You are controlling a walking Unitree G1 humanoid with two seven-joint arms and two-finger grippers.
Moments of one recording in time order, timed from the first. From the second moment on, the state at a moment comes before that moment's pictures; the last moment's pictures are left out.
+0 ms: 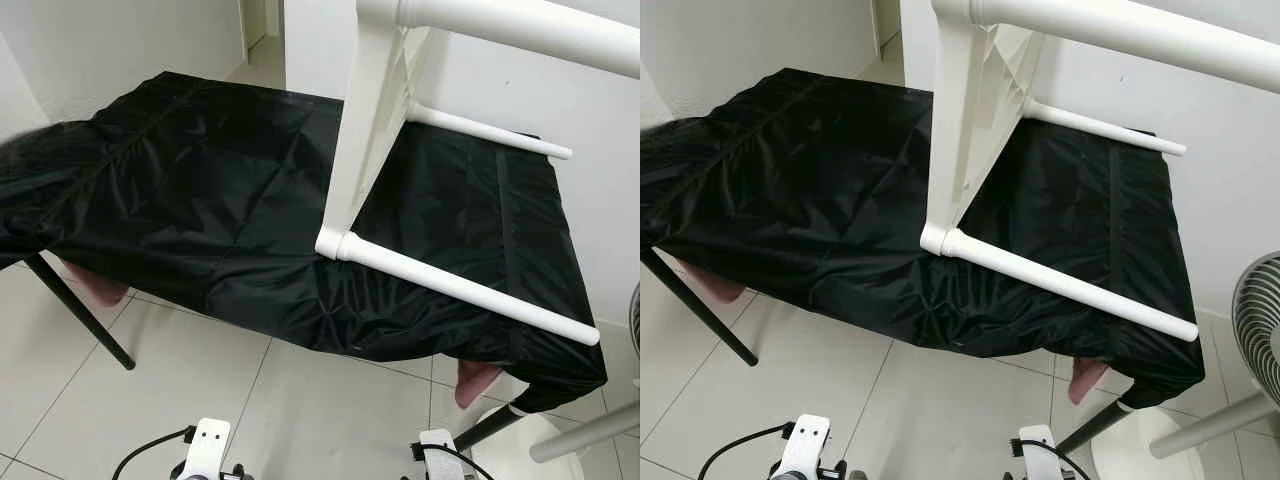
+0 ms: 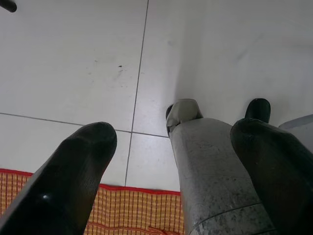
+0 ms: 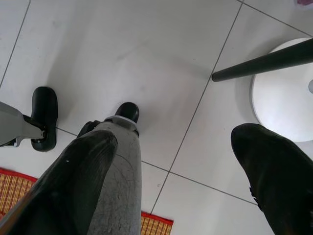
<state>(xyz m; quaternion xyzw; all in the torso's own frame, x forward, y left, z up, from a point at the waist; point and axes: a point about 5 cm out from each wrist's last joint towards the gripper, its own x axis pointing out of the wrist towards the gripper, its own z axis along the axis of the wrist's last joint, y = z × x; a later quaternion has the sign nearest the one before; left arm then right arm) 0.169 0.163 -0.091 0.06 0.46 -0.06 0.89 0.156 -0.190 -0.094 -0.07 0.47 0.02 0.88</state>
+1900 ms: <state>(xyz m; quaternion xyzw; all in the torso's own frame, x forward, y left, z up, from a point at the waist) 0.175 0.156 -0.089 0.06 0.45 -0.08 0.89 0.161 -0.187 -0.092 -0.09 0.47 0.05 0.88</state>
